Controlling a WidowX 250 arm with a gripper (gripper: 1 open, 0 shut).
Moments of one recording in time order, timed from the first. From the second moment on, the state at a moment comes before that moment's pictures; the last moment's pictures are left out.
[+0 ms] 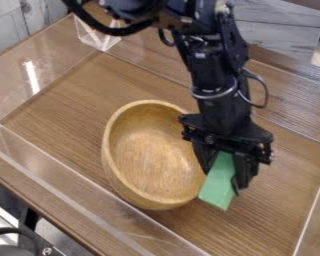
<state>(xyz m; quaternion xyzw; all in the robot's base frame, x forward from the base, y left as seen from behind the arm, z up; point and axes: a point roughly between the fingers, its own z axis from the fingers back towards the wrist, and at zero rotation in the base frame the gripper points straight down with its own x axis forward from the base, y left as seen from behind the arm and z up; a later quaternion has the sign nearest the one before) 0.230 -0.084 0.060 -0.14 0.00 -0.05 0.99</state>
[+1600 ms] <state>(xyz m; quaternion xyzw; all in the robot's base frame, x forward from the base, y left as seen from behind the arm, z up) 0.224 -0.082 0.049 -0.15 0.01 -0.06 0.99</state>
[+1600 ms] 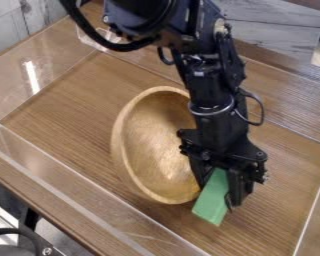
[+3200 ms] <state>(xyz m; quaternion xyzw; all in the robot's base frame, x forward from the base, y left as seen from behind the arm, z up) 0.213 -0.081 0.046 -0.17 0.06 -0.06 0.98</state>
